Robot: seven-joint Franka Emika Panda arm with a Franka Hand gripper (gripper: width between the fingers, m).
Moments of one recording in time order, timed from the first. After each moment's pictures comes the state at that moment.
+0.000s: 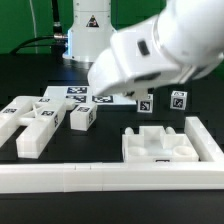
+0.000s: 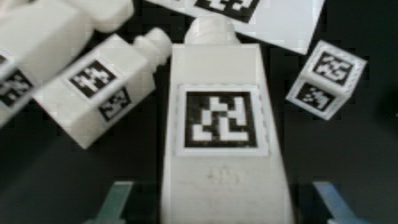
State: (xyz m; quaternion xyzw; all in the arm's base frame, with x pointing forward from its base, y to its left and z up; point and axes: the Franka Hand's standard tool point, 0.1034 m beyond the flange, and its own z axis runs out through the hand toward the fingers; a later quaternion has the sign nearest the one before) arm 0.532 0.053 0.096 0.92 0.18 -0.35 0.05
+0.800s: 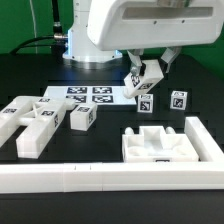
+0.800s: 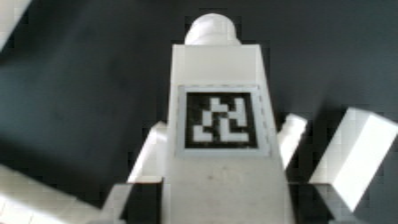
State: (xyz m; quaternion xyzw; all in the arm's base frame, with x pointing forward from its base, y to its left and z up) arm 0.566 0.055 0.123 0.98 0.20 -0.06 0.04
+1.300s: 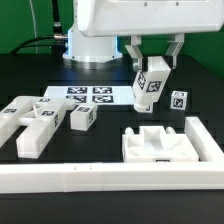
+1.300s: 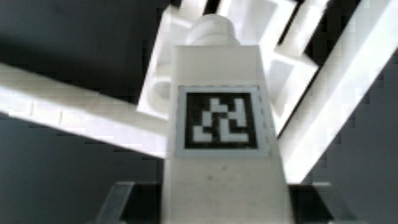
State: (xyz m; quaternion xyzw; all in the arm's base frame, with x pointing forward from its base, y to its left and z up) arm 0.597 0.052 0.137 0.98 0.16 0.11 0.00
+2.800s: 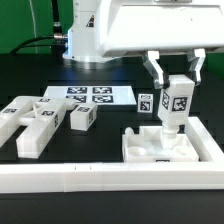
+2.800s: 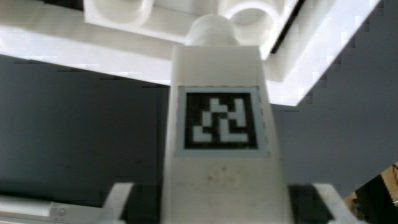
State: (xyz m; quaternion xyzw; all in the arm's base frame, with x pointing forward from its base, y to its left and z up) arm 0.625 0.082 0.121 0.96 0.10 0.27 -0.01
